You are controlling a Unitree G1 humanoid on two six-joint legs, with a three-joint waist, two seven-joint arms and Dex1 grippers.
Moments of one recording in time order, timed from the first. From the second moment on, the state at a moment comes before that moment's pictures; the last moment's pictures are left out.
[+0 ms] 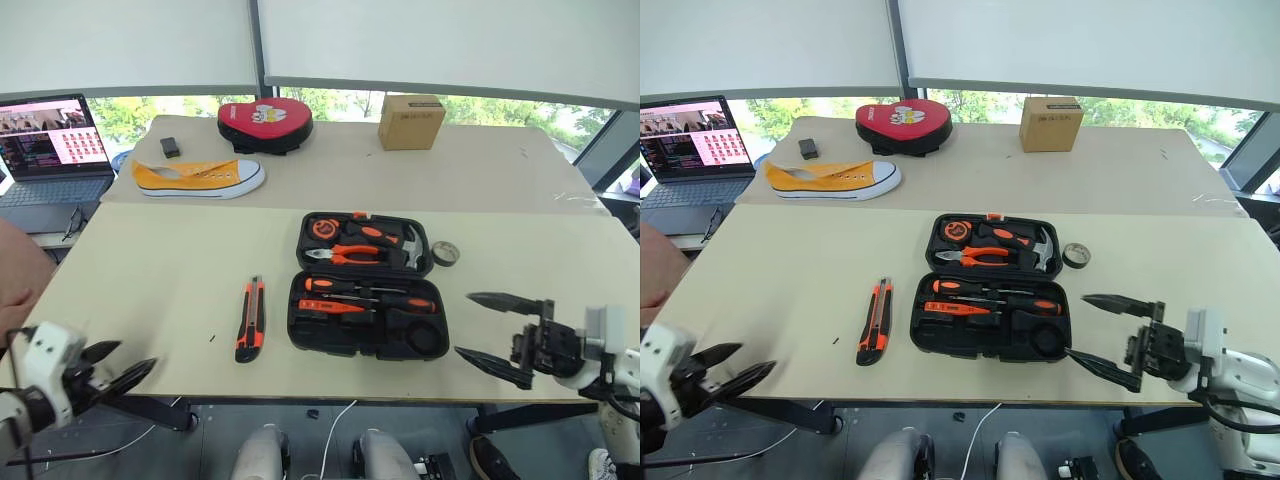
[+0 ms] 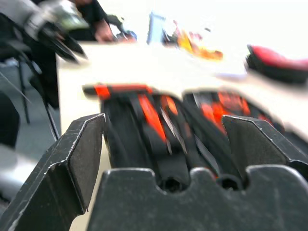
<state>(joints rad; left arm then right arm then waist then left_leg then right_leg) 0.39 0.75 0.60 -0.45 -0.60 0.75 -0.83 0.09 -0.66 -0.32 -0.18 0.70 -0.10 1.35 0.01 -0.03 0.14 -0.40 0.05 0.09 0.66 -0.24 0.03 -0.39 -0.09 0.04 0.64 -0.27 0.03</state>
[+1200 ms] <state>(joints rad) -0.13 0.67 0.23 -0.62 -0.60 1.41 -0.29 0.09 -0.64 -0.28 -0.21 0.72 -0.08 1.38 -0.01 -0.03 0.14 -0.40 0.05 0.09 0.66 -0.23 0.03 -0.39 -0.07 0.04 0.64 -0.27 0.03</state>
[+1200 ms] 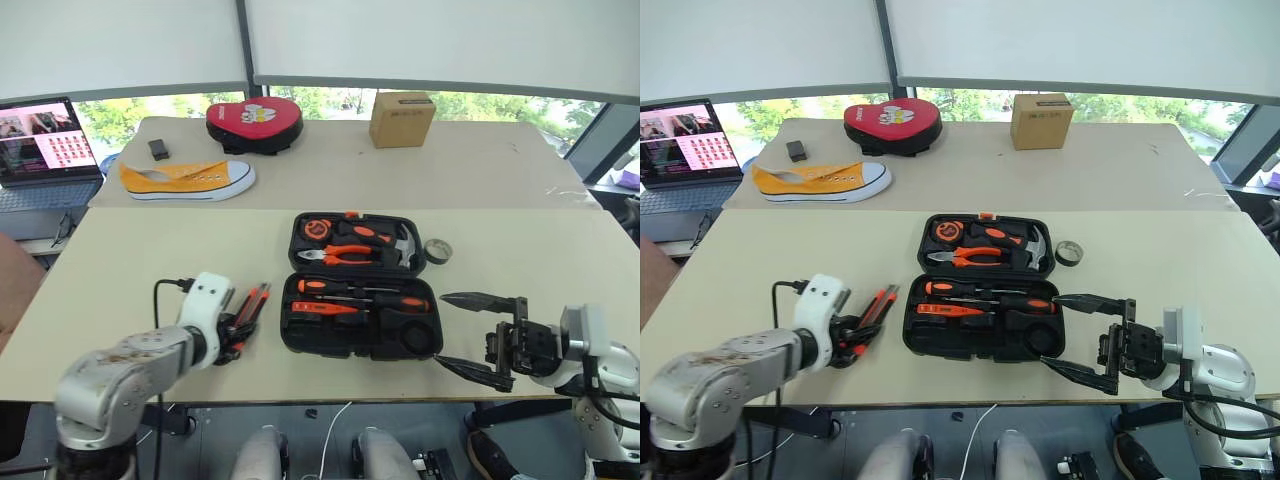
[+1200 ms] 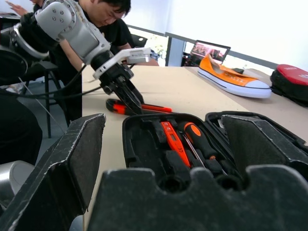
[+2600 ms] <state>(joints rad) -0.76 0.56 -0.62 -0.14 -0.14 0.68 -1.21 0.33 -0.74 -0.45 -0.29 0.73 0.02 1.28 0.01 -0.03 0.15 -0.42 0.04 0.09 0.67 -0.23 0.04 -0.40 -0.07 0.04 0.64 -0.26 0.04</state>
